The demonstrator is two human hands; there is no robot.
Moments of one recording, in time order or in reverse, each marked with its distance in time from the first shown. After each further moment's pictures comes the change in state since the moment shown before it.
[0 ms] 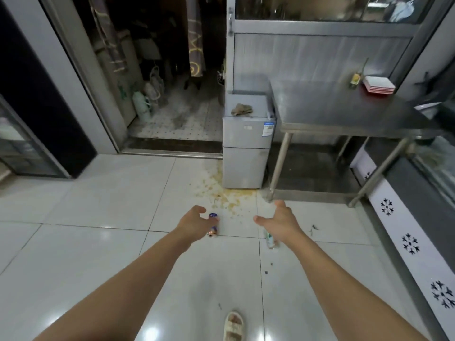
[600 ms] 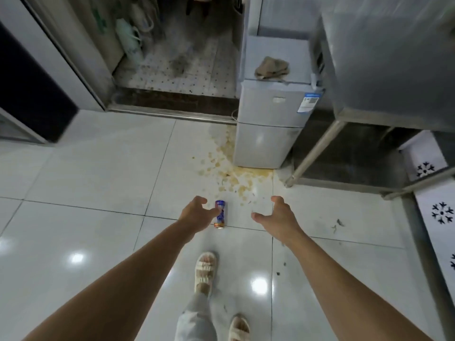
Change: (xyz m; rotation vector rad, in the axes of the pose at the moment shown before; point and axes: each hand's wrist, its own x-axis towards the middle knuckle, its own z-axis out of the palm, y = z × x) left_hand 0.323 0.036 -0.032 0.055 -0.030 -0.227; right_hand 0.300 -0.063 0.081 -0.061 -0.206 0.149
